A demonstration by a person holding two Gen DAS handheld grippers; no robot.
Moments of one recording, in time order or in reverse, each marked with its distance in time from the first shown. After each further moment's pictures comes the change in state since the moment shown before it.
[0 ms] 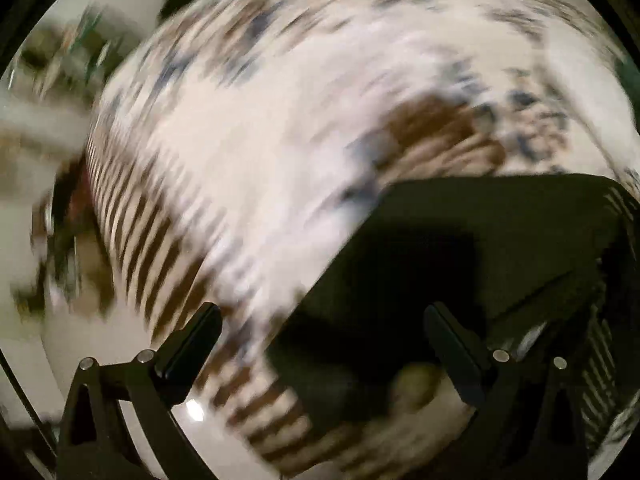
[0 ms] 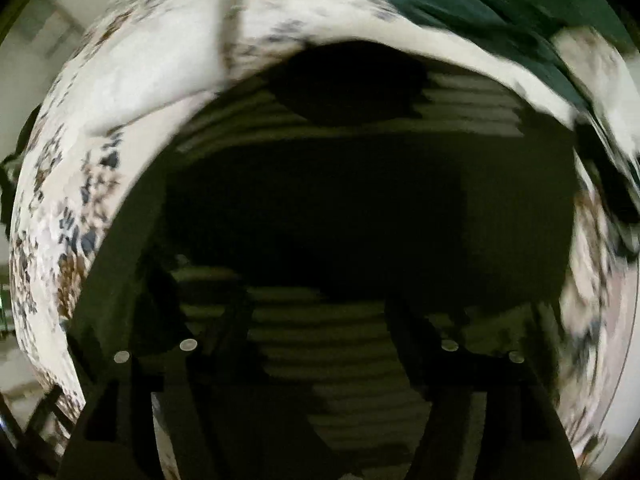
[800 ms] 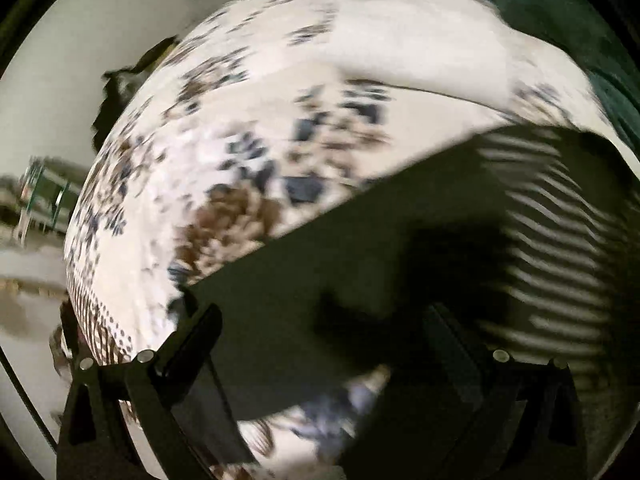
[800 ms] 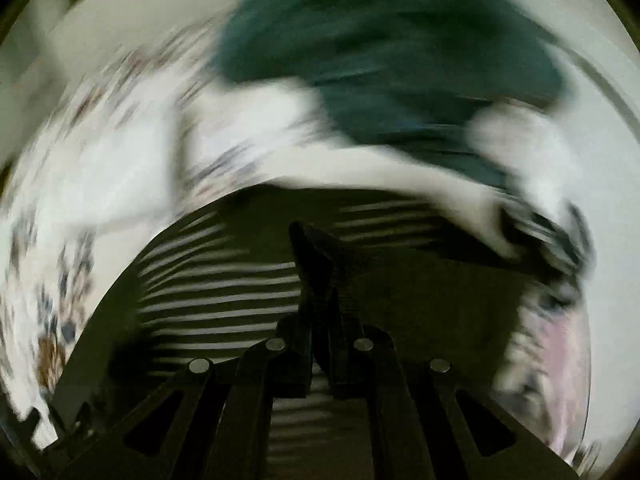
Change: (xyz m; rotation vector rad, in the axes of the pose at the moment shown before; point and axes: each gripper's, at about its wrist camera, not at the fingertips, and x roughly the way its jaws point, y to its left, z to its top) left arm -0.043 -0.243 0.004 0.405 -0.247 0.054; right arm -0.041 0.050 0.076 -0.047 -0.296 -0.179
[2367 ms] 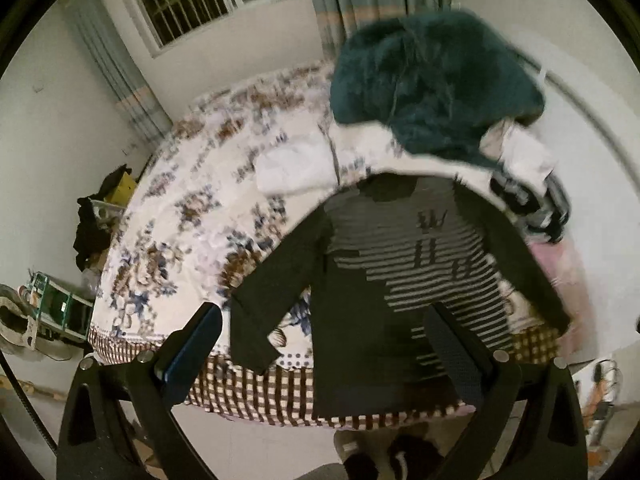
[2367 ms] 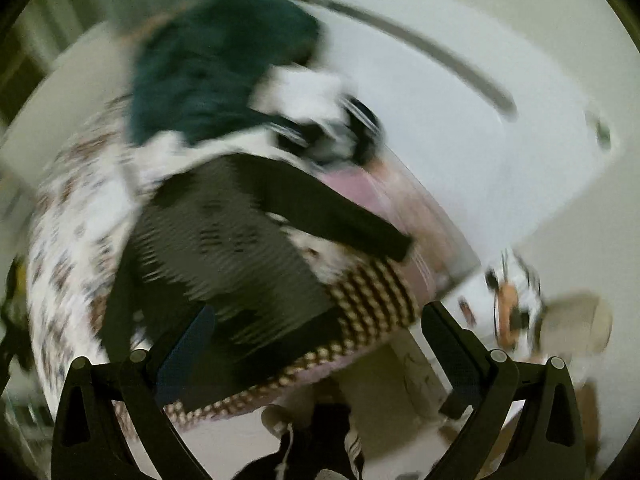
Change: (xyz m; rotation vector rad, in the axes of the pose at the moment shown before) left arm -0.389 0.033 -0.172 0.376 -0.304 -0.229; right arm -0.414 -0.374 -0.286 0.584 0.062 -0.077
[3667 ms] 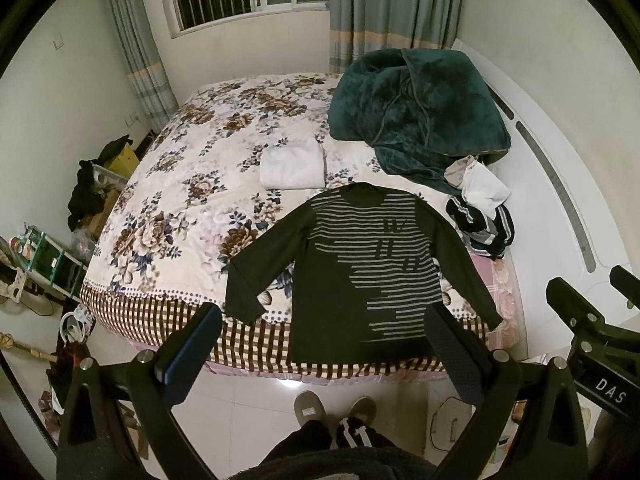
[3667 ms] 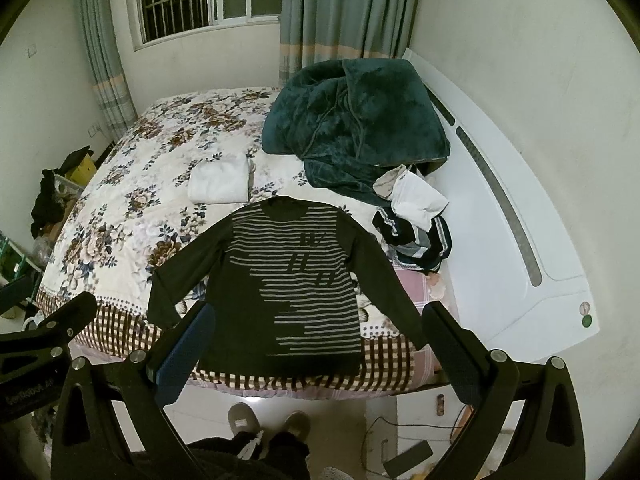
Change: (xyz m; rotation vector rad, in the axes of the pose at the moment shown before) left arm -0.220 0.060 -0.014 -0.157 -0.009 -0.129; right arm -0.251 0.146 -0.070 -0.587 -0.260 0.165
